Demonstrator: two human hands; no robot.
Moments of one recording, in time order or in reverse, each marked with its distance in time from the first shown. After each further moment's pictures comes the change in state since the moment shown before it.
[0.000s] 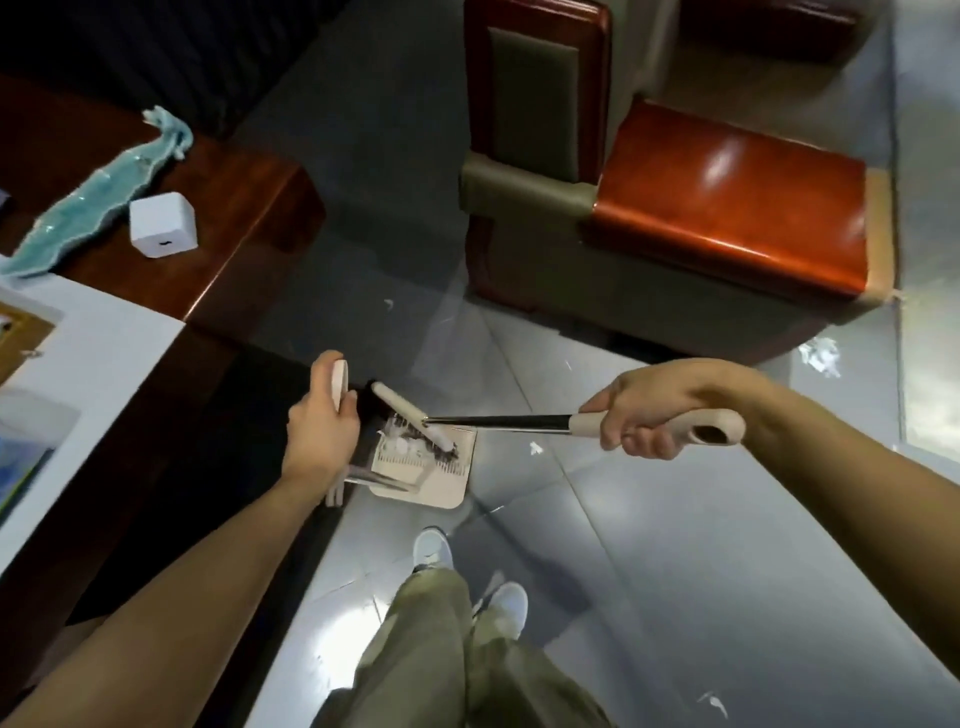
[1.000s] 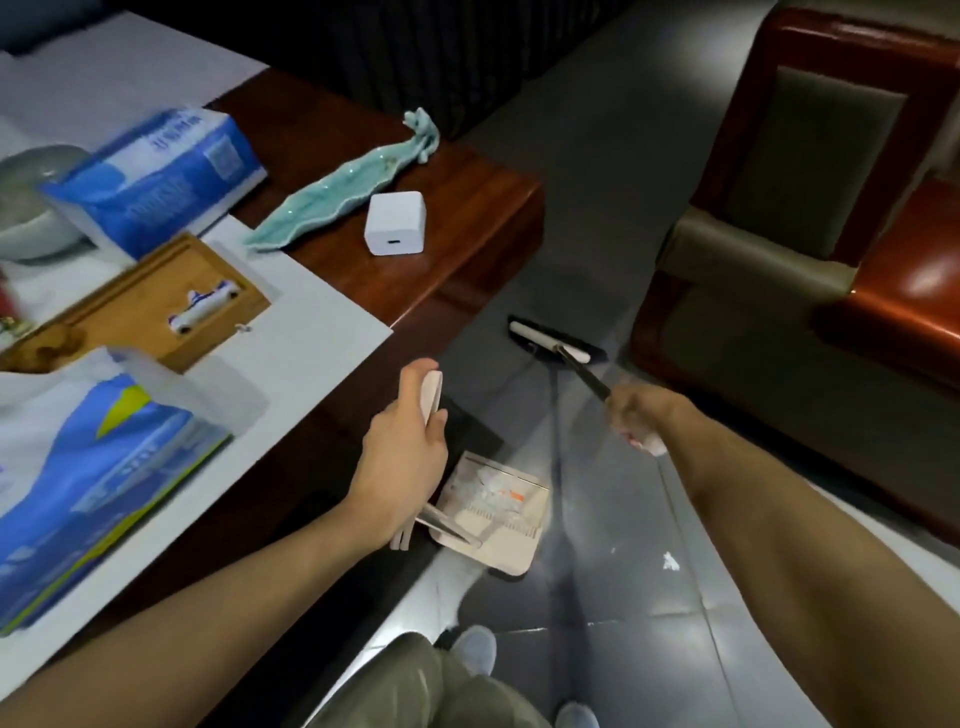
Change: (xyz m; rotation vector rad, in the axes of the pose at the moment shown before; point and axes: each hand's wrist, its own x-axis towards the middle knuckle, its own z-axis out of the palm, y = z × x) left_hand 0.056 -0.072 -0.055 -0.004 0.142 0.087; right_hand 0.242 -0.190 0.044 -0.148 0.414 -0.297
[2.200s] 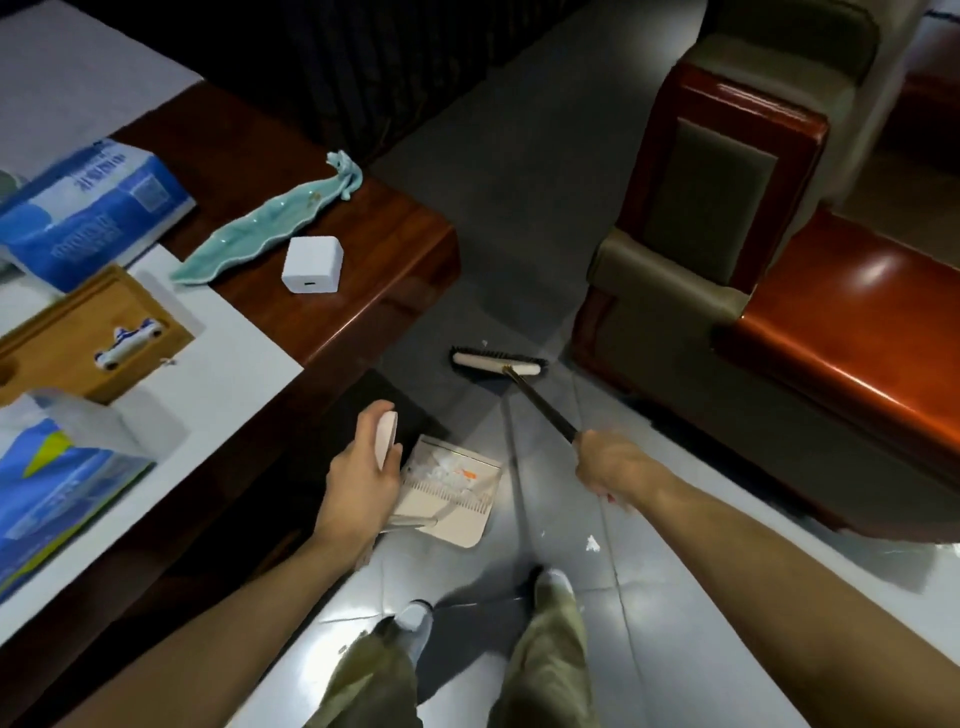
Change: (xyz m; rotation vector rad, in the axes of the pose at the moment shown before) left_hand -0.019 0.053 0.031 -0.029 -0.016 -0.206; right_hand -0.081 0.040 -0.059 -0.648 0.040 -0.009
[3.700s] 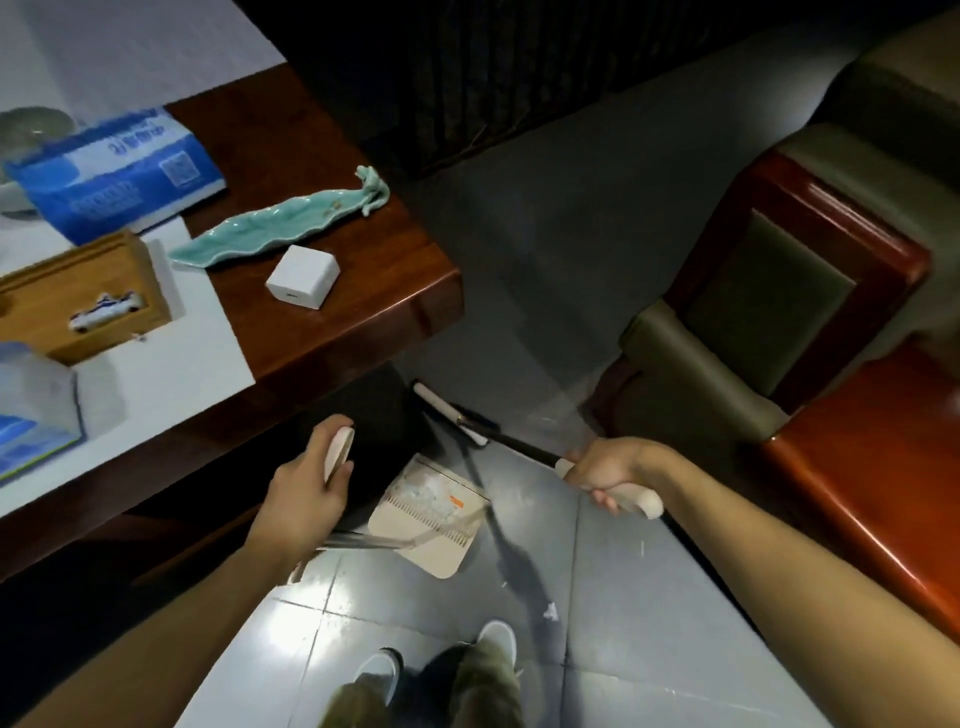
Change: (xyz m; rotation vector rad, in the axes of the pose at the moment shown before) left_hand 0.019 0.034 0.020 0.004 0.095 -0.181; right_hand 0.083 0.020 -0.128 0.161 -0.471 -0.098
